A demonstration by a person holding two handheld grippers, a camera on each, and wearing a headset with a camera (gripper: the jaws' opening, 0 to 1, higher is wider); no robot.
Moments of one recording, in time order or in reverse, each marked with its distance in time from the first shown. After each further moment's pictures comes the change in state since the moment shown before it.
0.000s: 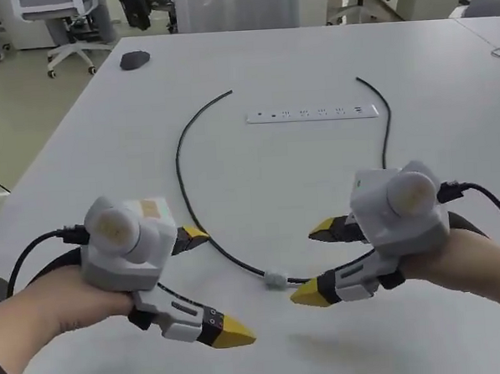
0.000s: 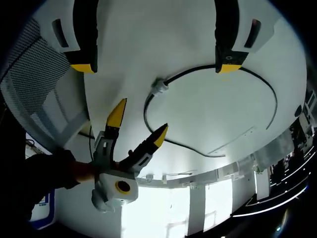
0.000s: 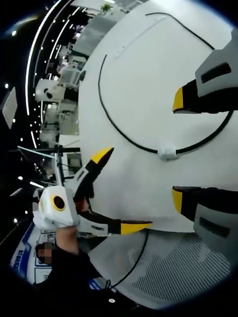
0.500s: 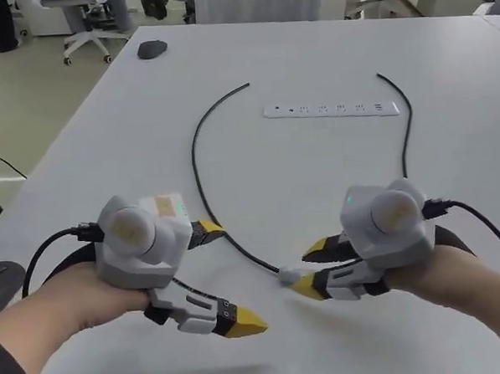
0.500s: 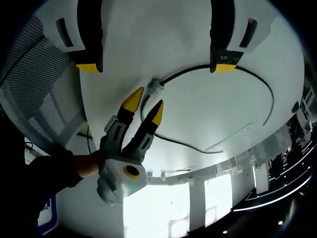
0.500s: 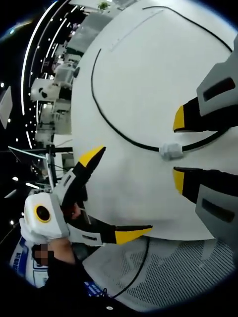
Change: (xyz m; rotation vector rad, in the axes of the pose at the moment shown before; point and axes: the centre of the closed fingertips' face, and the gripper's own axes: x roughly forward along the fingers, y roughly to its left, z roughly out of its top) left arm -0.001 0.000 -0.009 -0.039 0.013 -0.007; right arm 0.034 0.009 -0.010 0.051 0.031 0.049
